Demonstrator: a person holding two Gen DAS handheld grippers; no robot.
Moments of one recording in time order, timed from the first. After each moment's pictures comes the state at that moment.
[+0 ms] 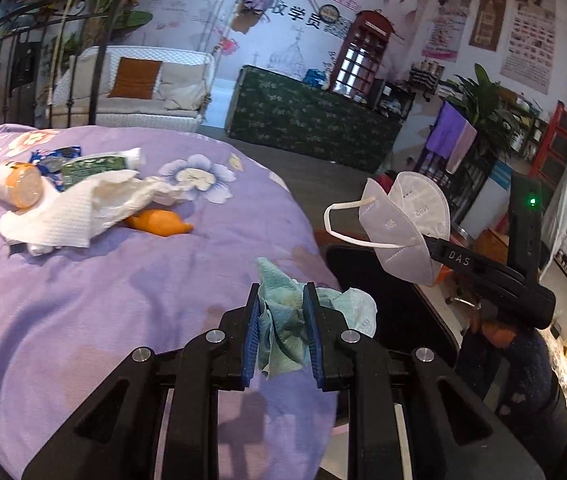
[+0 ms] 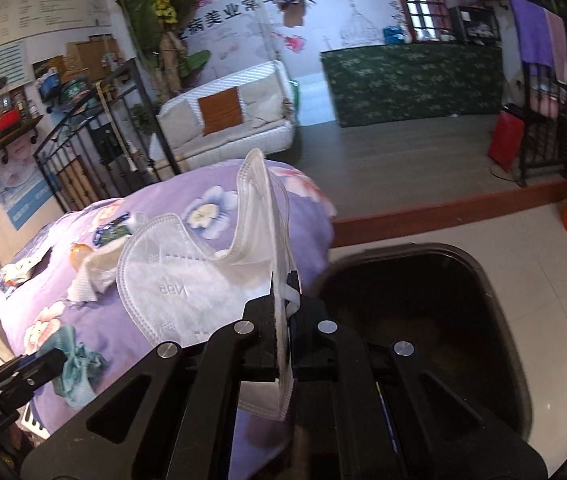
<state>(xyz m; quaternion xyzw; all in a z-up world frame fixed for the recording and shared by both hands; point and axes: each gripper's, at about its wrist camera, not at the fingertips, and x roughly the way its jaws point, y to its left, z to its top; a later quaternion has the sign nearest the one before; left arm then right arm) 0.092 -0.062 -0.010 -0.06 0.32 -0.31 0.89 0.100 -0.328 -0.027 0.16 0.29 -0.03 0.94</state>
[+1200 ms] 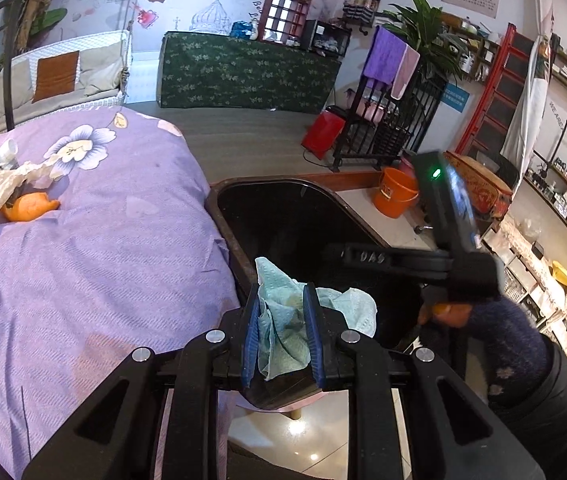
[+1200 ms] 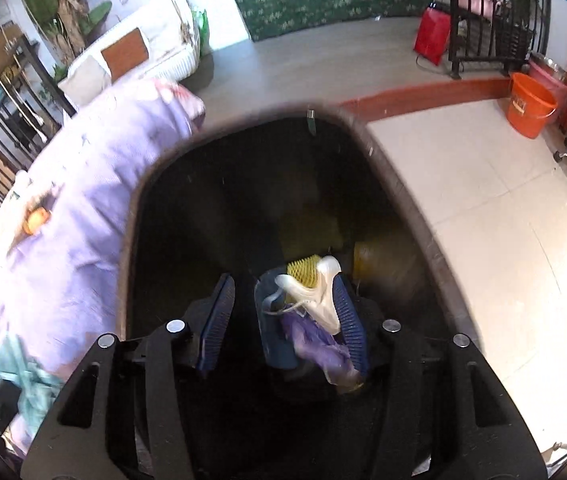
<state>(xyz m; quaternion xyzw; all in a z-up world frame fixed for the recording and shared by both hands) 0.071 -0.178 -0.048 0.03 0.36 -0.40 0.84 0.083 -0.409 -0.126 0.23 0.43 -0.13 0.86</state>
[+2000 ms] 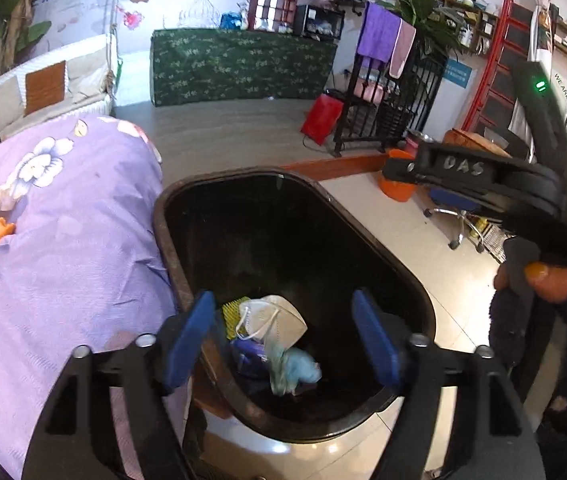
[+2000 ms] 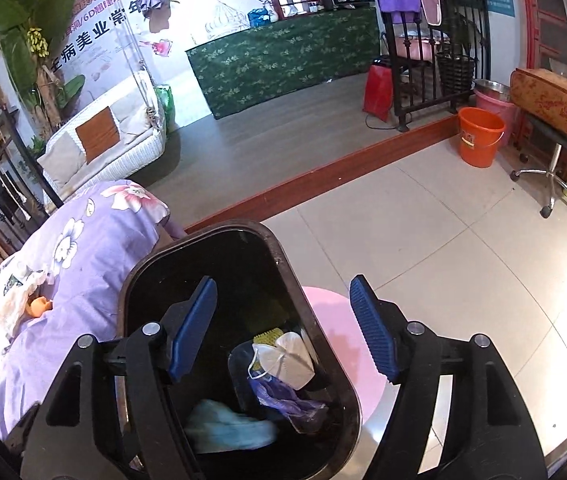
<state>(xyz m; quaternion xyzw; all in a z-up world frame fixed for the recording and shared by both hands) 0.064 -0.241 -0.057 0.07 0.36 -0.39 0.85 0.040 -0.459 -0.062 0.23 0.33 -0.22 0.89</state>
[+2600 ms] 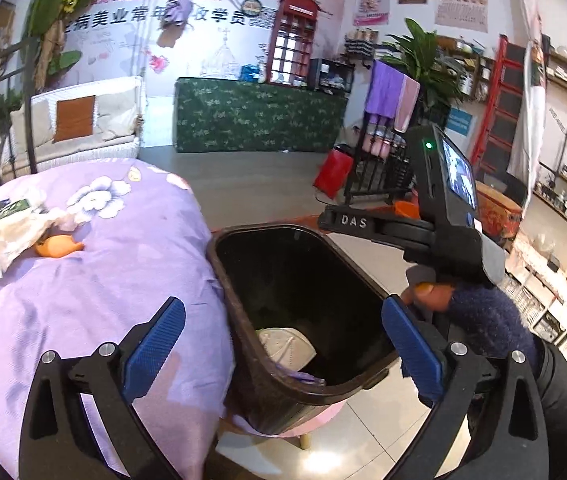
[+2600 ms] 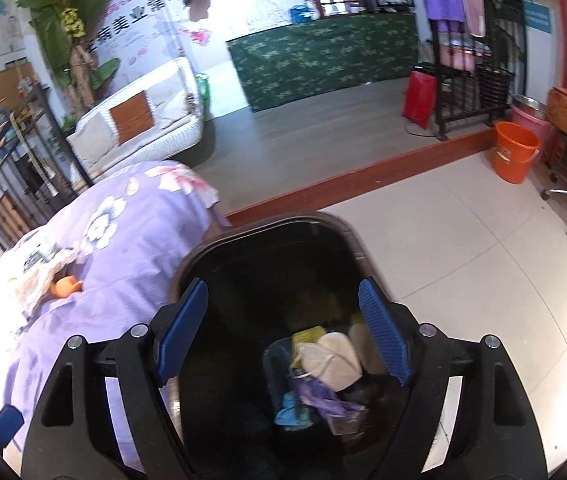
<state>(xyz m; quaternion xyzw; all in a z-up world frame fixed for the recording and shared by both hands) 0.025 -0.179 -0.009 0.03 0.28 -0.36 0.89 0.076 -0.401 -0.056 0.21 0.33 -0.16 0.91</state>
